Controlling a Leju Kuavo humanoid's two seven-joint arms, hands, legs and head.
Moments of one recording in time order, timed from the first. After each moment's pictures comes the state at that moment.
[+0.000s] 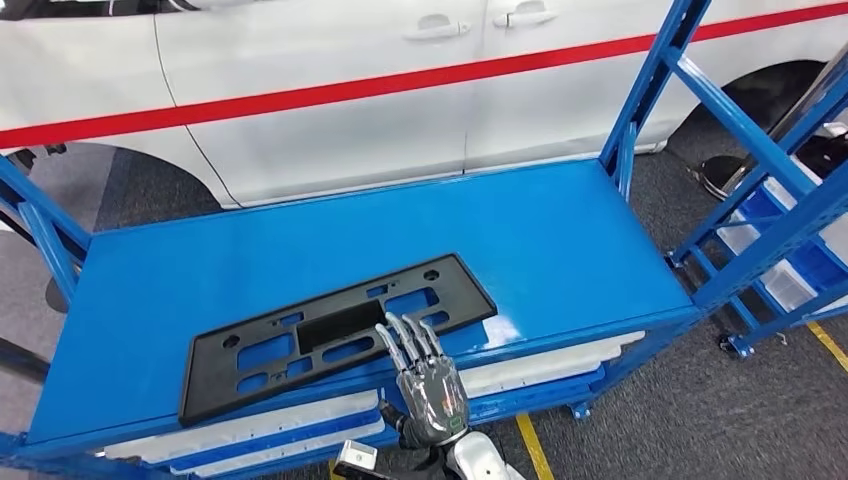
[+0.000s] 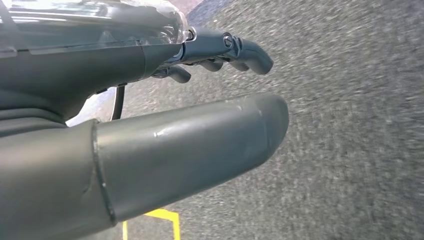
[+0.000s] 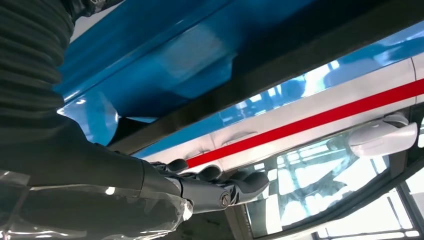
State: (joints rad) left arm -0.08 -0.04 1.36 -0.26 -1.52 0.00 -0.36; right arm -0.02 0.08 0.53 -1.26 1.53 -0.66 0.12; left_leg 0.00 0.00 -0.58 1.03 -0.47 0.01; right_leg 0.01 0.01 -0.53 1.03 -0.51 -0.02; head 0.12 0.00
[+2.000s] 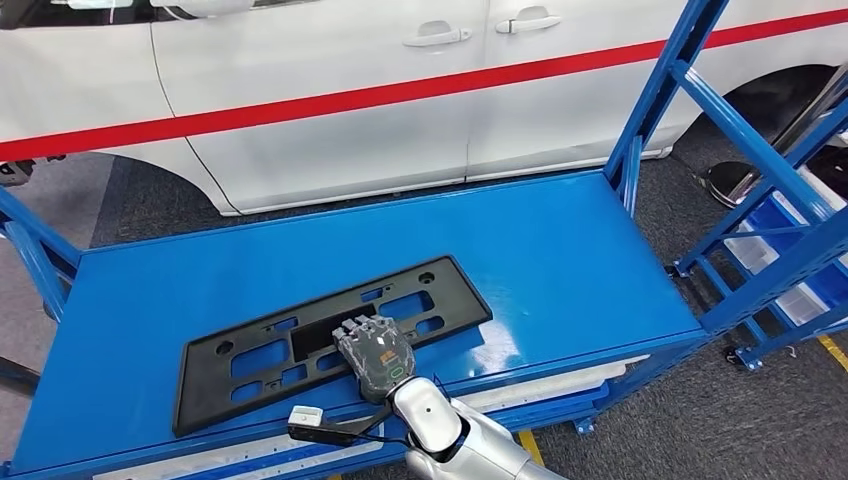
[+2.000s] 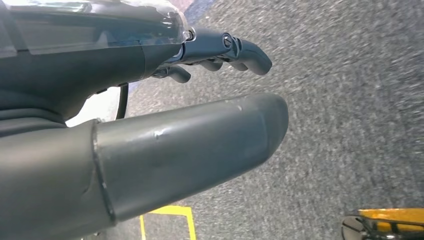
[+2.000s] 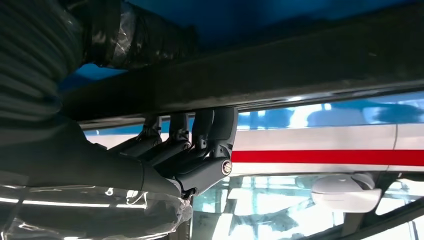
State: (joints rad) left arm -0.08 -0.09 1.28 -0.25 -1.56 0.00 -0.32; right arm -0.34 0.13 0.70 -1.04 1.57 -0.34 0.27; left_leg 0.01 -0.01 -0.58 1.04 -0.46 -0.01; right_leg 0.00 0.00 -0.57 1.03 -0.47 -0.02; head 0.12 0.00
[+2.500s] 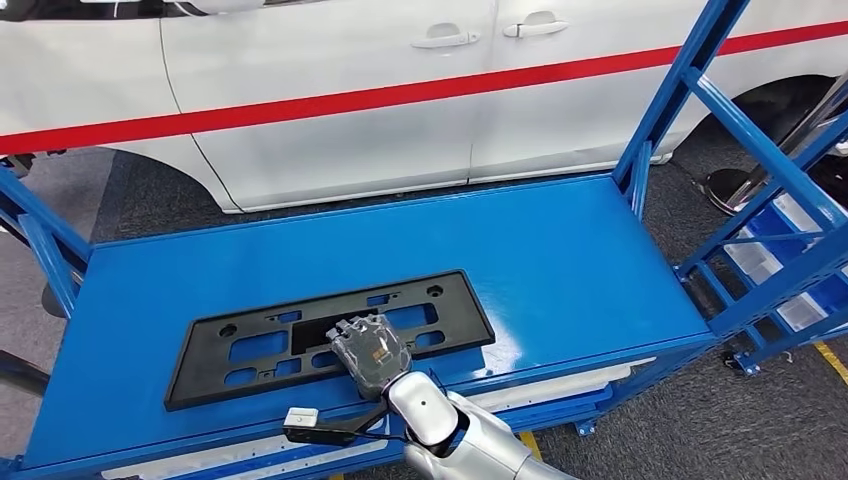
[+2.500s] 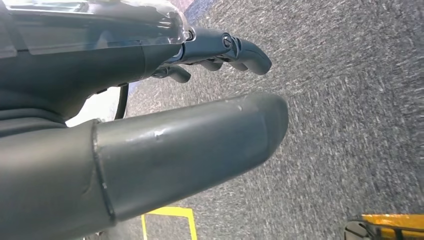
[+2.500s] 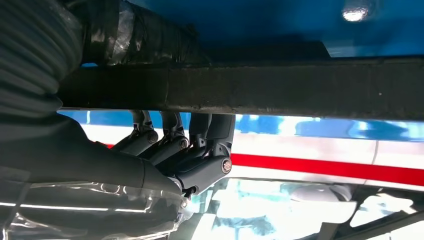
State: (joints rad) left arm -0.08 -0.09 1.27 -0.25 -1.55 0.00 -0.32; right arm -0.35 0.13 0.70 -1.10 1.54 -0.21 0.26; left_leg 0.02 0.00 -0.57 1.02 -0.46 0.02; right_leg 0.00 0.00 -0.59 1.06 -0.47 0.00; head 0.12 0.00
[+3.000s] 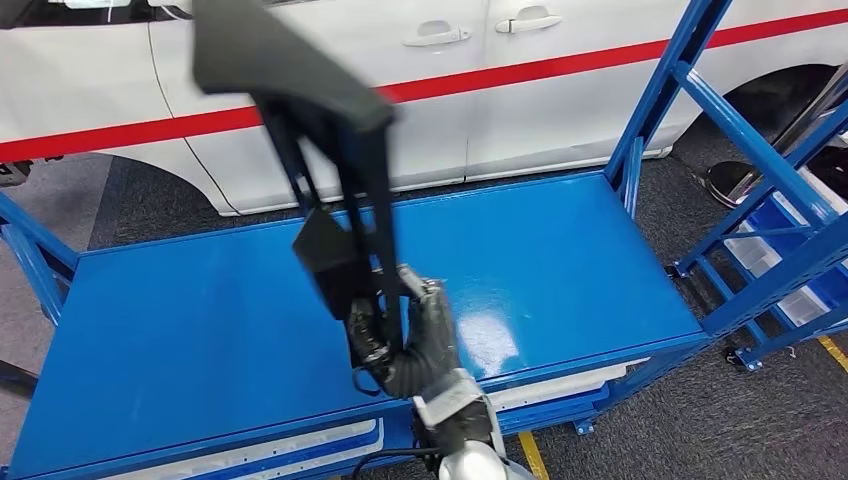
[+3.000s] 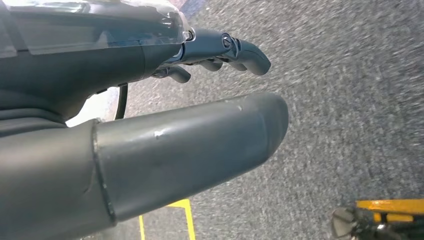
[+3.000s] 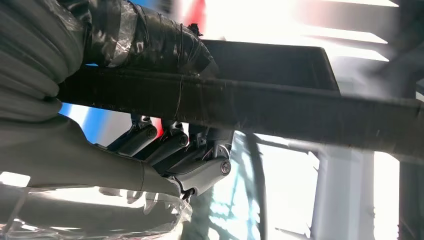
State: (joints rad) left arm -0.06 -0.11 1.28 -0.25 -1.51 0.01 -0.35; right arm -0.15 0.09 0.65 -1.82 0.44 -0.48 -0.31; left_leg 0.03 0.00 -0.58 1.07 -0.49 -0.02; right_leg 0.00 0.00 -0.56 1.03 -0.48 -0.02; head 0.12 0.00
